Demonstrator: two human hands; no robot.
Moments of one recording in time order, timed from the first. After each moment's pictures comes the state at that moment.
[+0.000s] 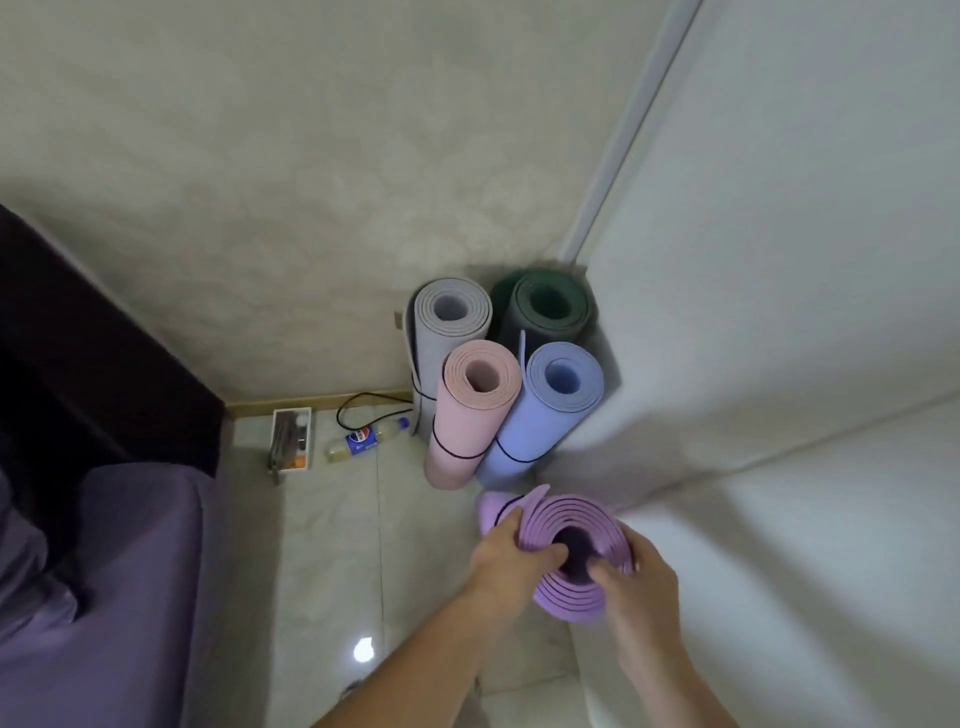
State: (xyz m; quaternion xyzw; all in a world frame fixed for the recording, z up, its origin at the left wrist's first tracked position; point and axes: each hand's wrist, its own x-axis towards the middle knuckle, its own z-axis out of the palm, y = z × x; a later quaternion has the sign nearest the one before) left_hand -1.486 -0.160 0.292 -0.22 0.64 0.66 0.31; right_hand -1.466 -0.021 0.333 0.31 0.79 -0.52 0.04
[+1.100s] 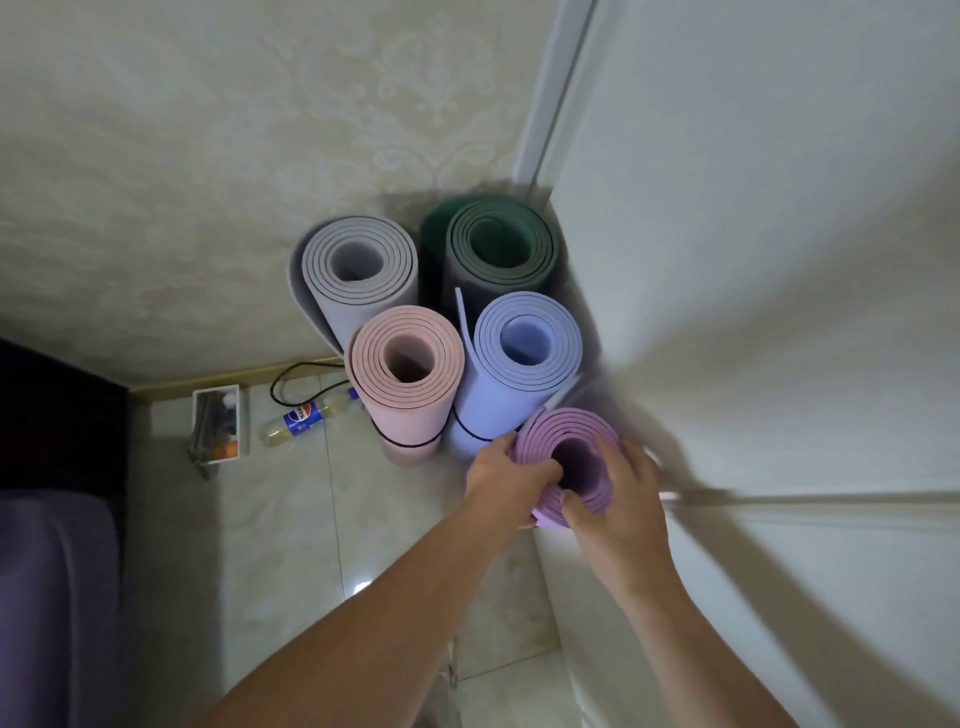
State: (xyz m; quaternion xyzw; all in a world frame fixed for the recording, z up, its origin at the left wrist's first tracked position) left_hand -1.625 -0.082 0.237 -0.32 0.61 0.65 0.33; right_hand -1.578 0.042 0.253 0.18 0.92 -0.35 0.10
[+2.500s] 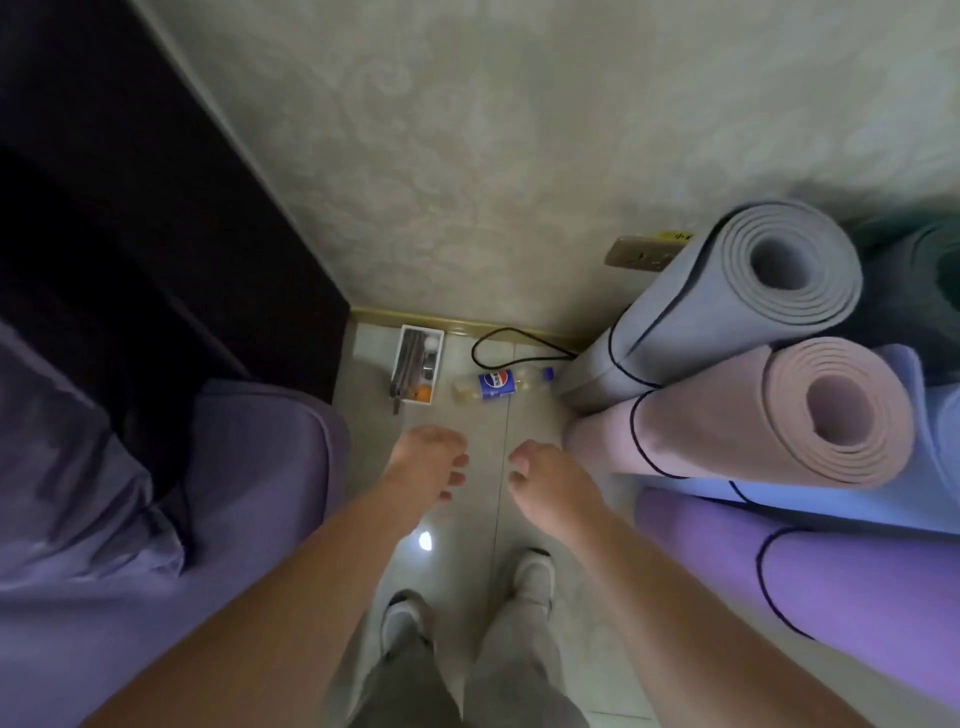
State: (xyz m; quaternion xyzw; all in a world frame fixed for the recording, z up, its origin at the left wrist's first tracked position) left_hand -1.604 -0.473 0.126 -0.51 0.59 0.58 0.25; right_hand -1.636 -0.316 0.113 -0.11 0.90 -0.16 0.40
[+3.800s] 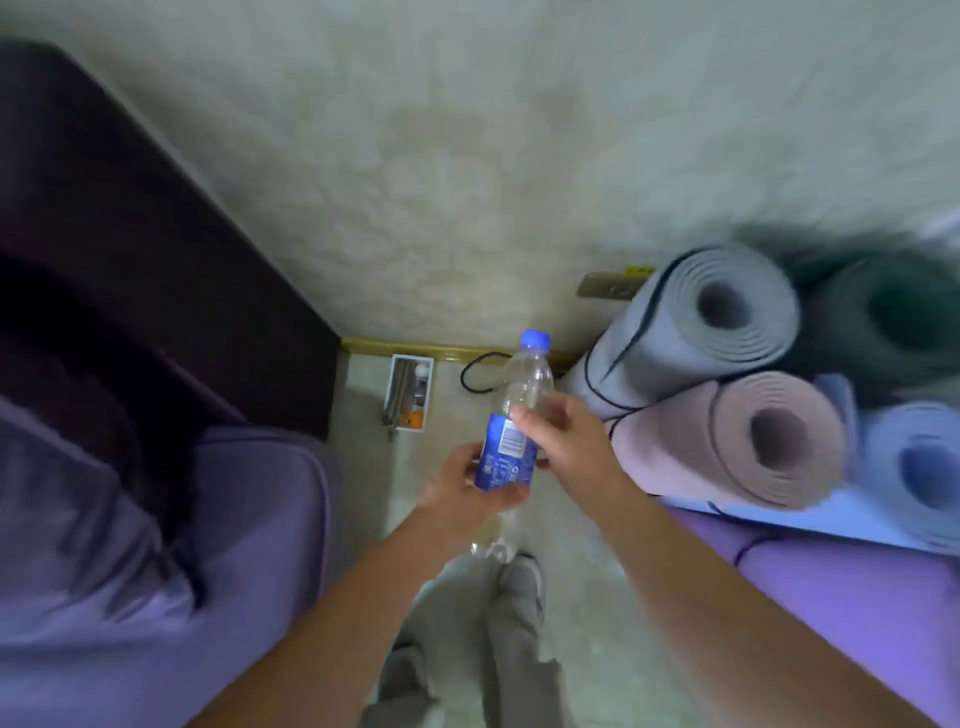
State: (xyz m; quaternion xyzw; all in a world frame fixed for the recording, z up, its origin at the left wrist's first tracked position) left_hand -1.608 -0.438 0.165 -0.34 0.66 0.62 0.24; right_hand -1.693 -0.310 0.176 0.15 0.75 -0.56 0.33
